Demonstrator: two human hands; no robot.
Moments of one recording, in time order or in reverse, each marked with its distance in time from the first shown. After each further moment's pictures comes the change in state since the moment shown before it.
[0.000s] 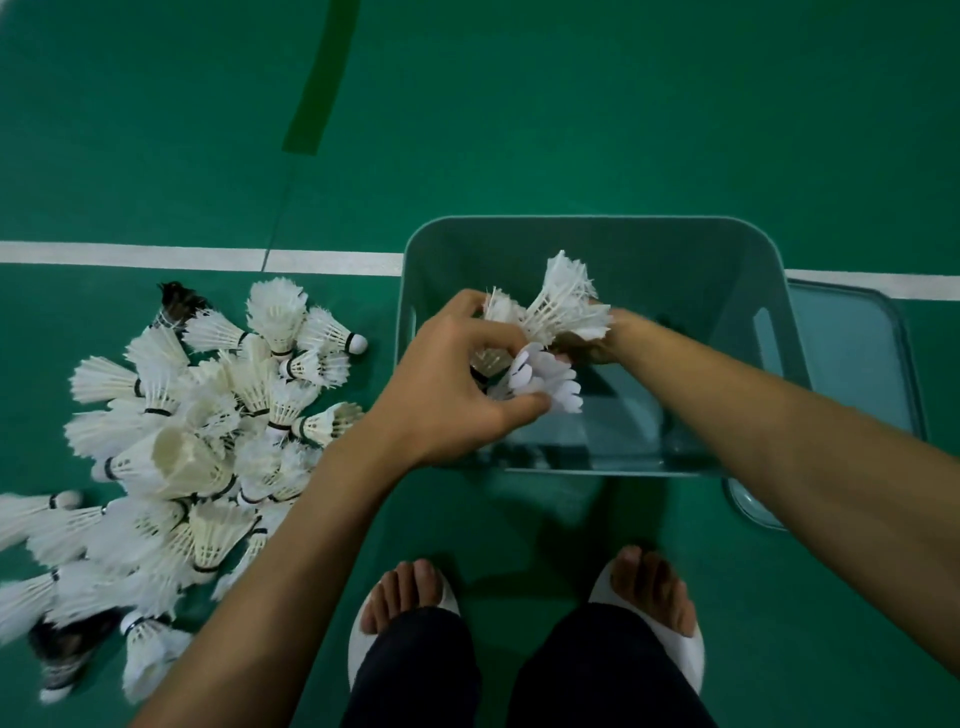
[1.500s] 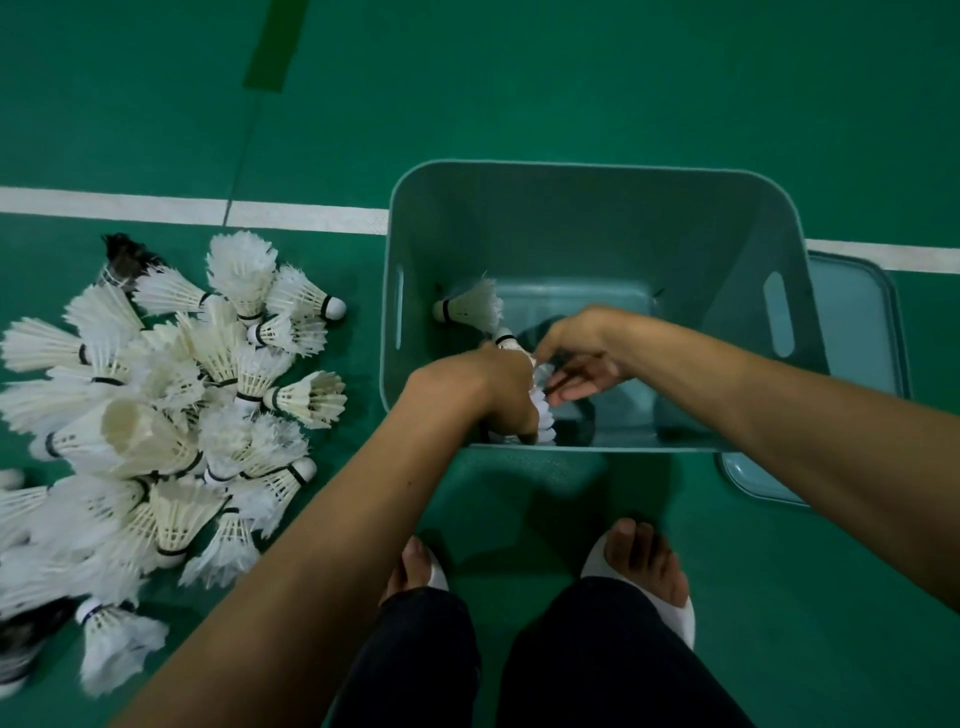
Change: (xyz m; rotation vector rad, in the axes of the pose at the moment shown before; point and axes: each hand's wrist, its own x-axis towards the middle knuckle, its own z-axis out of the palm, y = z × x) left_hand 0.038 -0.033 0.065 0.318 -0.753 -0.369; right_hand -0.007 0.027 0.015 -0.344 0.037 0.383
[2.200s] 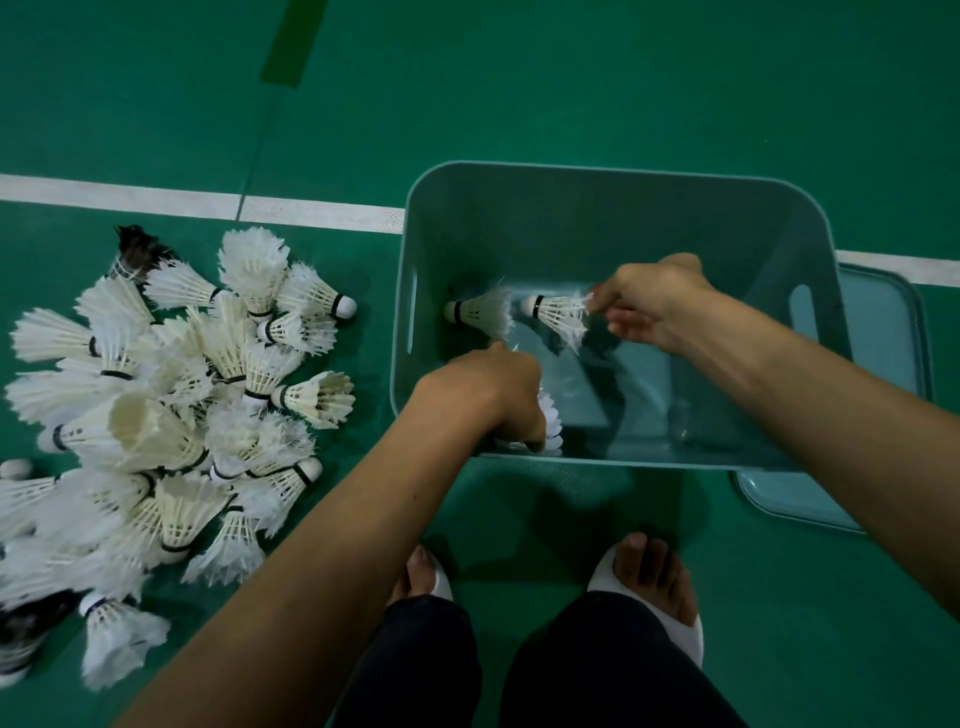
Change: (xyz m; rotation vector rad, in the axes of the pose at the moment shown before) left_hand -0.008 0.001 -0.005 0.048 0.030 -0.050; right_hand -0.006 -0.013 -0.038 0.477 0.434 -0.258
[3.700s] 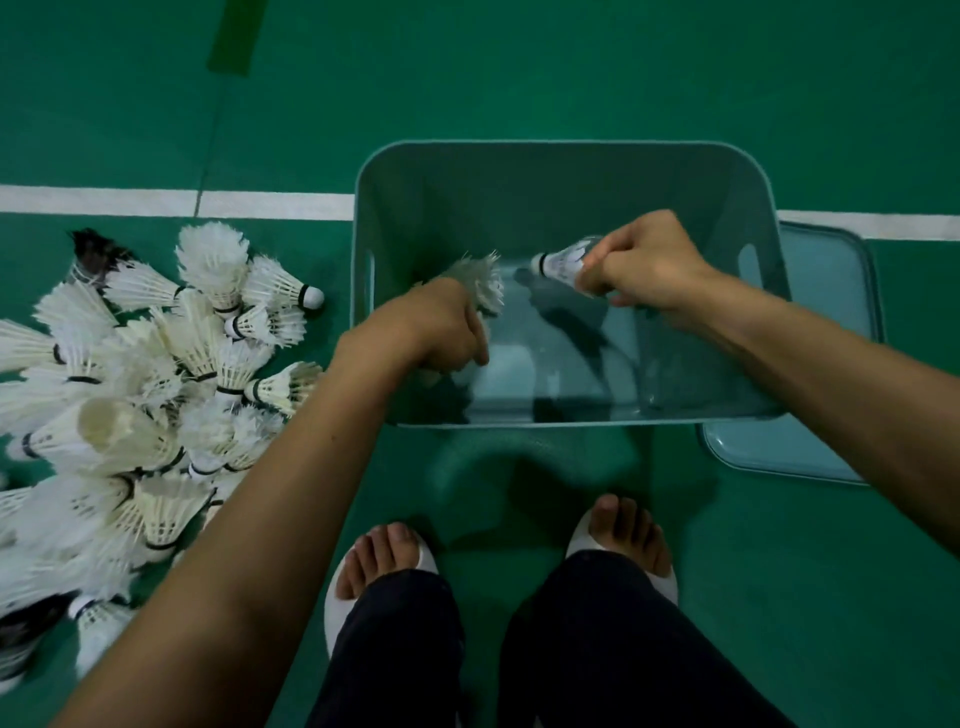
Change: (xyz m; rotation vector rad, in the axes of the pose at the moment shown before) left_hand -0.007 -0.013 -0.033 -0.270 0.088 -0.080; right_hand -0.014 0.012 -0.041 -0.319 -0.044 -0.352
